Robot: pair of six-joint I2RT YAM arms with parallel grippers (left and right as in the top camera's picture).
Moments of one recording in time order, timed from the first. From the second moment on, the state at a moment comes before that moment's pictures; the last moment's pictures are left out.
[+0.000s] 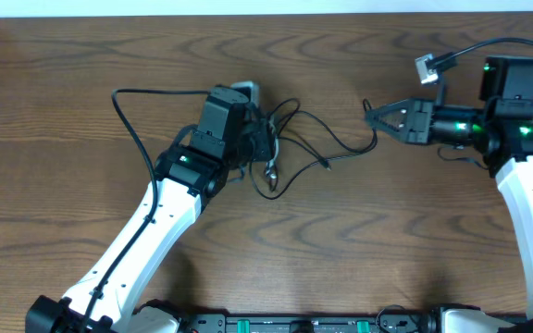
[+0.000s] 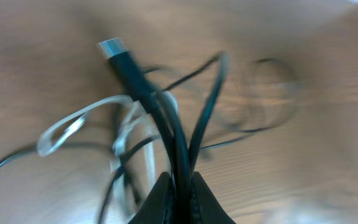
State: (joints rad) left arm -0.43 1.39 1.06 -0.41 0.22 -0.50; right arm -0.02 1.41 1.25 -0.73 -1.09 0.24
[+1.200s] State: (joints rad) left arm -0.44 1.40 1.06 0.27 0.89 -0.85; right arm 0.26 1.52 1.24 -0.74 -0.66 0.39
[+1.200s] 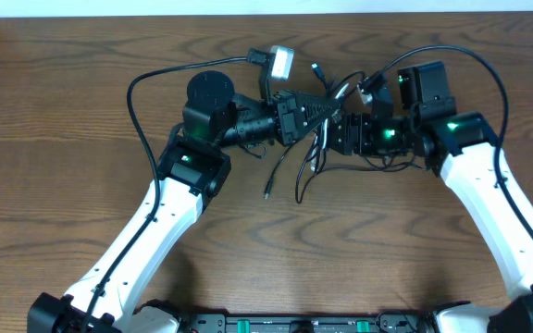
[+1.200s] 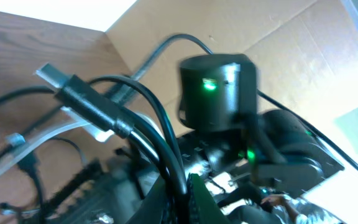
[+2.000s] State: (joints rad) left arm -0.32 1.41 1.04 0.21 0.92 -0.88; right arm 0.04 1.55 1.25 -1.08 -0.01 0.51
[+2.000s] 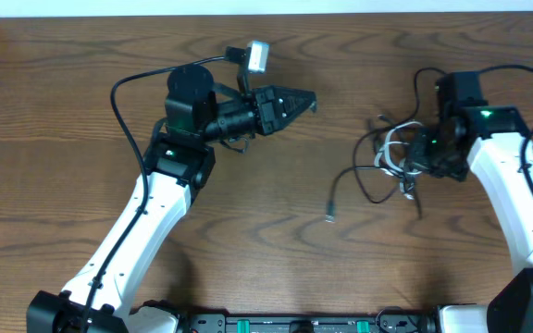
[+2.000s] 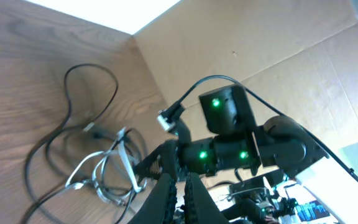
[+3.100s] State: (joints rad) left arm -0.35 1.41 1.05 -0.39 0.52 -0.57; right arm 0.02 1.56 1.24 -0.51 -1.34 0.21
